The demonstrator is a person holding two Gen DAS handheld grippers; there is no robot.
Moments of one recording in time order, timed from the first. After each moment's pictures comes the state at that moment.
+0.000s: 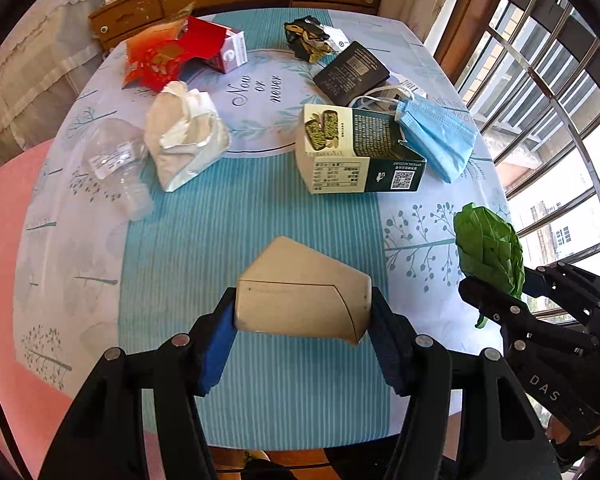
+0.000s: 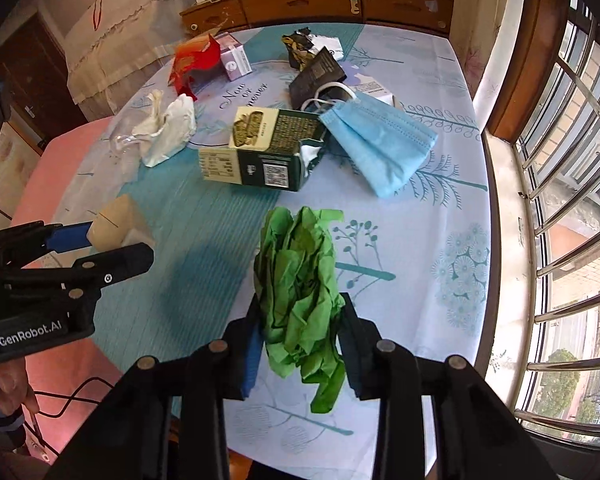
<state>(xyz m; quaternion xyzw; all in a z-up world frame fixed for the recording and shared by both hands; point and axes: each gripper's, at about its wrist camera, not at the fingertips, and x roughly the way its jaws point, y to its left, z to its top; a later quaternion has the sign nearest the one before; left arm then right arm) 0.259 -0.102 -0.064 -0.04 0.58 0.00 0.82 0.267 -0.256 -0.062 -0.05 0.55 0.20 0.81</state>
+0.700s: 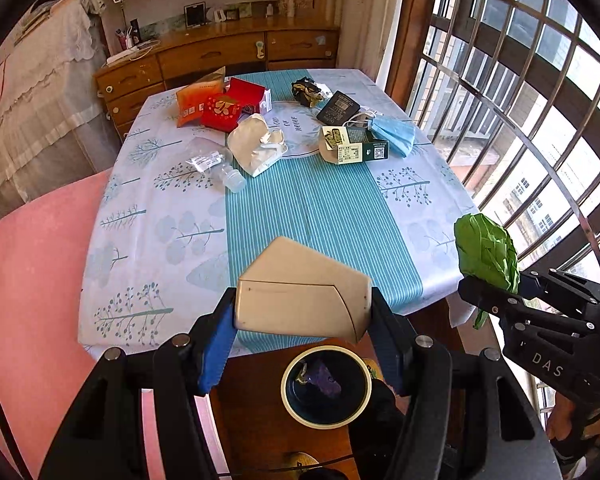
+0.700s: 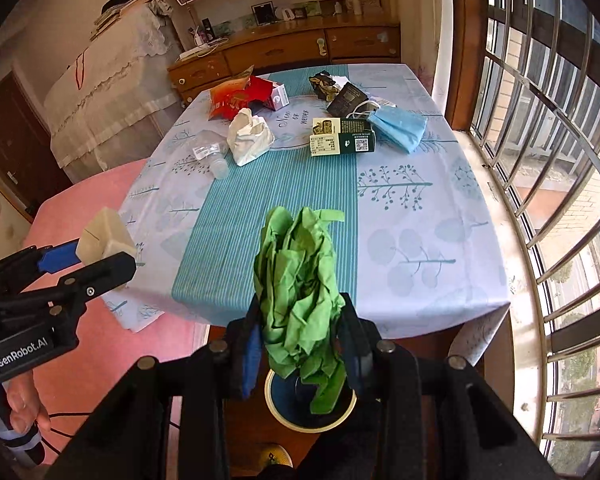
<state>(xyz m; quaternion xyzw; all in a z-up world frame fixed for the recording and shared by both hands) 0.065 0.005 0.023 0.01 0.48 -0.08 0.88 0.075 -0.179 0.003 0.02 0.49 0.11 0.87</state>
